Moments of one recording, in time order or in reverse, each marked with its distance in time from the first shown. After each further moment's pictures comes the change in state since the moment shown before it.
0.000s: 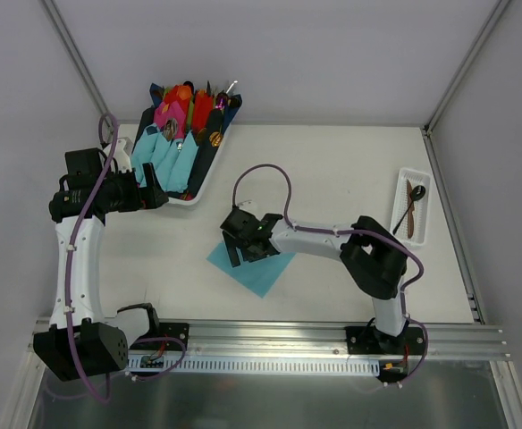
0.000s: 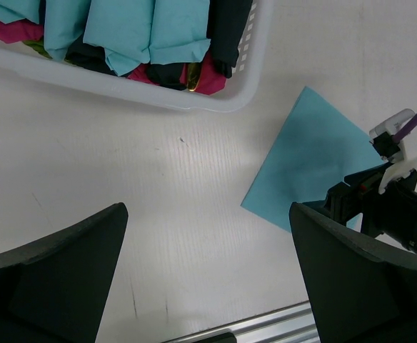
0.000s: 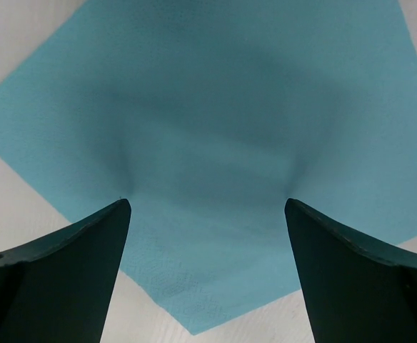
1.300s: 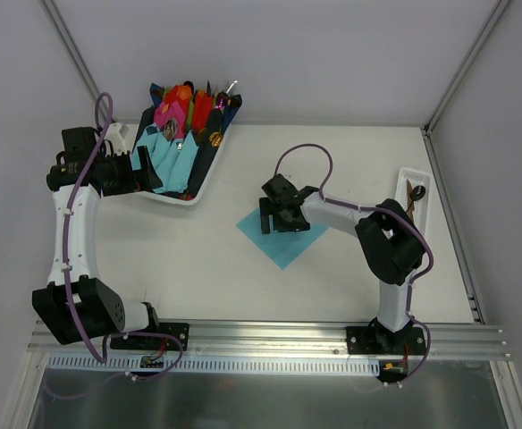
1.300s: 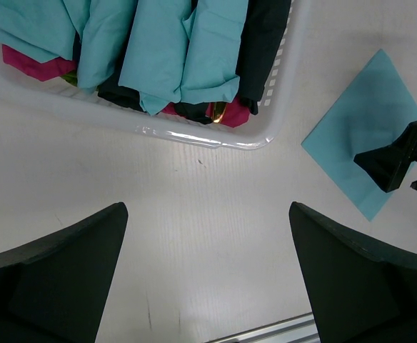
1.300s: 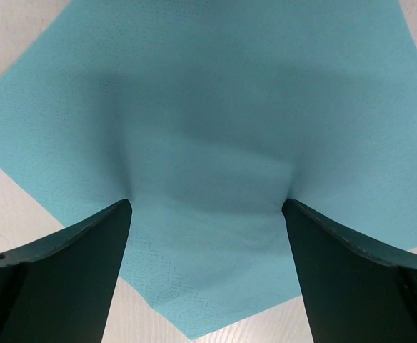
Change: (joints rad) left arm 0.040 0.215 0.155 -0.006 0.009 0.024; right arm -0.322 -0.022 -0.072 0.078 -0.079 -0.087
